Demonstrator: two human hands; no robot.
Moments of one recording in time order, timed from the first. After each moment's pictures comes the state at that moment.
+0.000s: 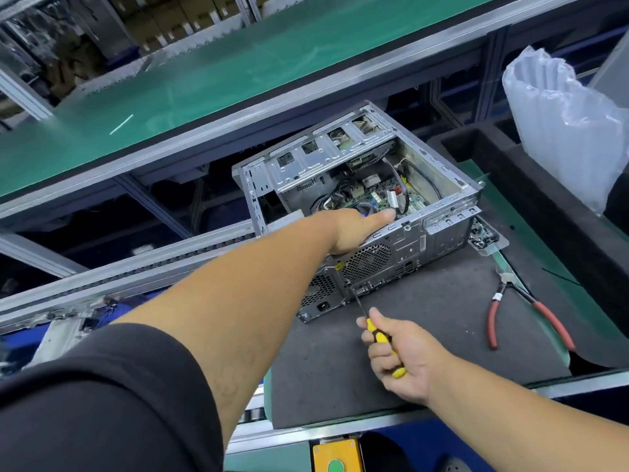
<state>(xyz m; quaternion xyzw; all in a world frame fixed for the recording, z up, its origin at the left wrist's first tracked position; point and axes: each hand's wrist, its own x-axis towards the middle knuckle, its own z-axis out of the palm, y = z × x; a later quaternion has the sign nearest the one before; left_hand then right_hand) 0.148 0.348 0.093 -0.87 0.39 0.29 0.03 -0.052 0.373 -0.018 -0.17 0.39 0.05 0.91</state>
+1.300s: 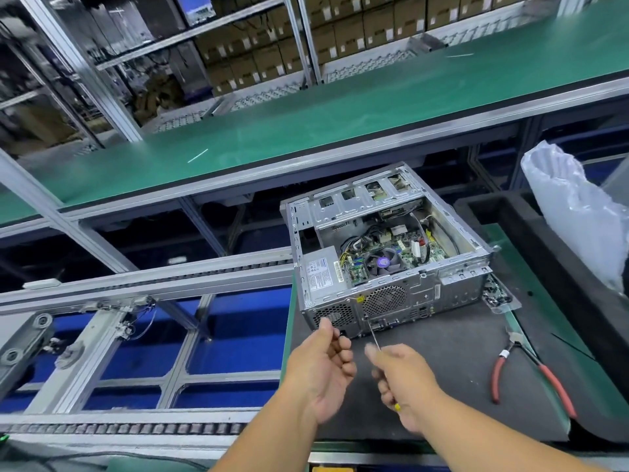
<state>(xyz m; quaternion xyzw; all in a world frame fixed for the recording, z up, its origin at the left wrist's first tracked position) 0.016 0.499 0.071 -0.52 -0.18 0.34 -0.76 -0.050 0.381 -0.021 -0.46 0.42 0.01 0.78</state>
